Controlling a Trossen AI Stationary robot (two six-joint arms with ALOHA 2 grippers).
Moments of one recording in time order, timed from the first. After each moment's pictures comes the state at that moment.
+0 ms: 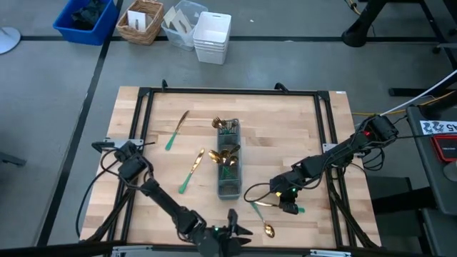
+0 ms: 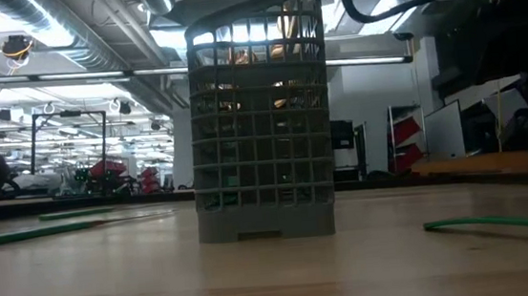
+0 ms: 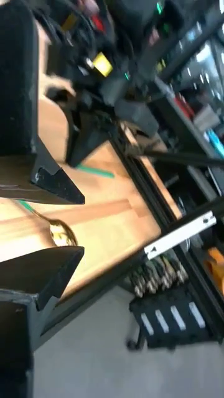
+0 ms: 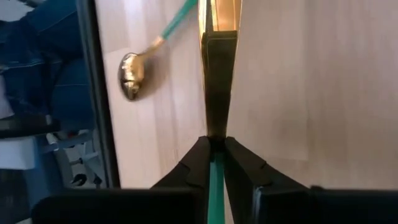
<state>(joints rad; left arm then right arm) -0.72 2.25 1.53 0.38 -0.74 0.29 0.46 1.49 0.66 -0.20 -0.43 0.72</state>
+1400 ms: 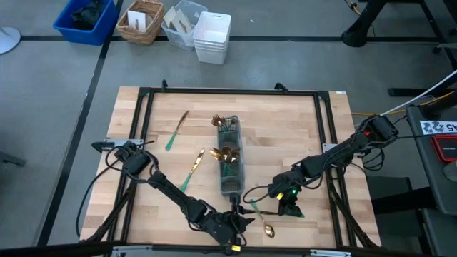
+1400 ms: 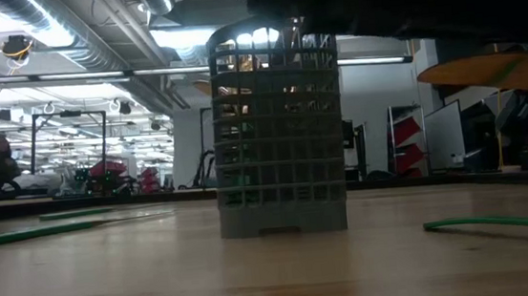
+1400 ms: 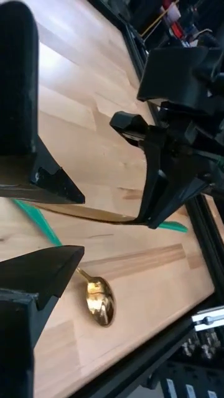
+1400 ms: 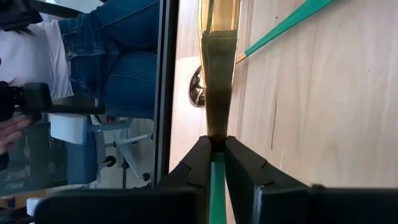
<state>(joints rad) -0.61 2.25 1.54 0.19 -0.76 0.01 0.47 1.49 0.67 -0.04 -0.57 0.67</state>
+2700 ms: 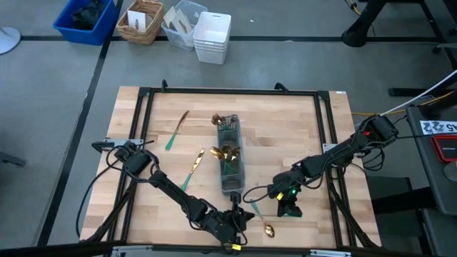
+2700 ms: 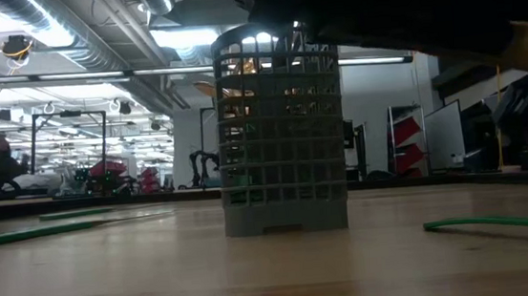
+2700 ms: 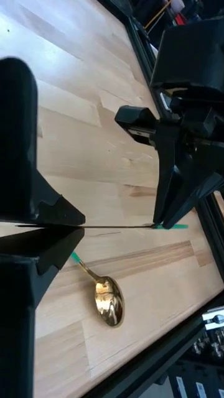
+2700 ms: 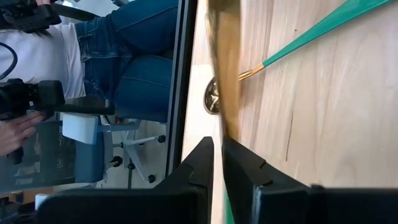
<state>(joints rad) -0.60 2.25 1.53 0.16 -0.74 0.01 0.47 1.49 0.66 0.01 -0.59 0.67</state>
